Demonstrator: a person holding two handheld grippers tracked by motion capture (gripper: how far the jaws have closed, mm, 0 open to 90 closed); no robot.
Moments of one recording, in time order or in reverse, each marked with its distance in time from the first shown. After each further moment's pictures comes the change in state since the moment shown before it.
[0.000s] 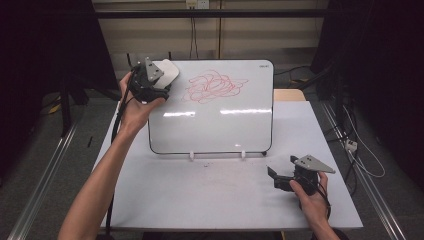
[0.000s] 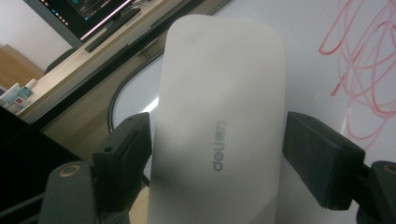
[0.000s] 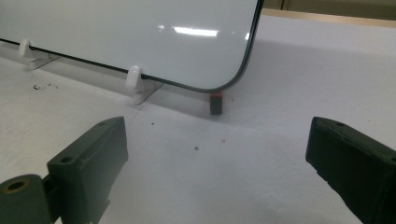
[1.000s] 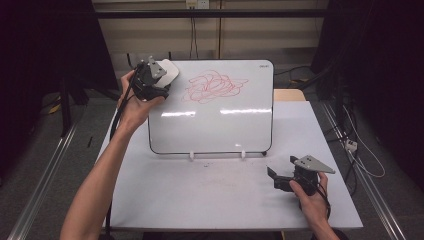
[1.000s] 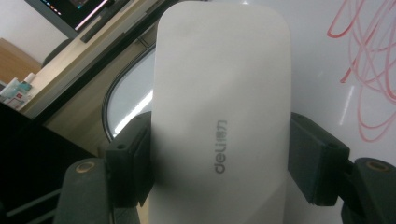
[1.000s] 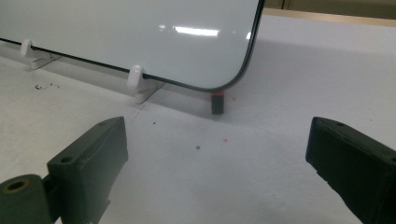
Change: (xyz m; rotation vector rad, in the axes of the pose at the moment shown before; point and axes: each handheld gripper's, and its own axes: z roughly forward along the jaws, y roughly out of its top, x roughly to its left) left arm 0.003 0.006 0.003 0.063 -0.016 0.035; right arm 0.001 0.000 0.000 0.001 0.000 0.002
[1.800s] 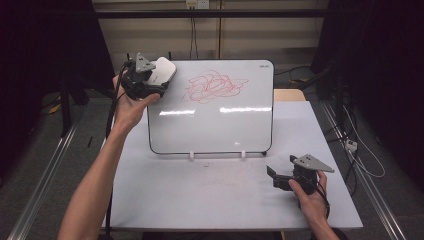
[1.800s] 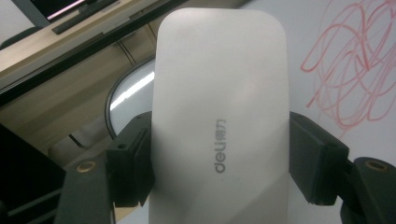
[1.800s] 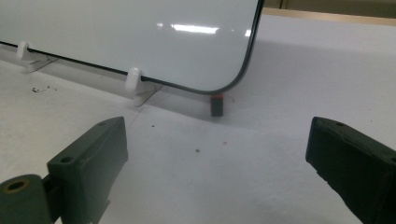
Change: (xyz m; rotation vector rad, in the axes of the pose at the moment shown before) left arm 0.014 -0.005 -0.022 -0.102 -0.109 -0.187; right arm 0.002 0.003 0.003 0.005 -0.005 0.009
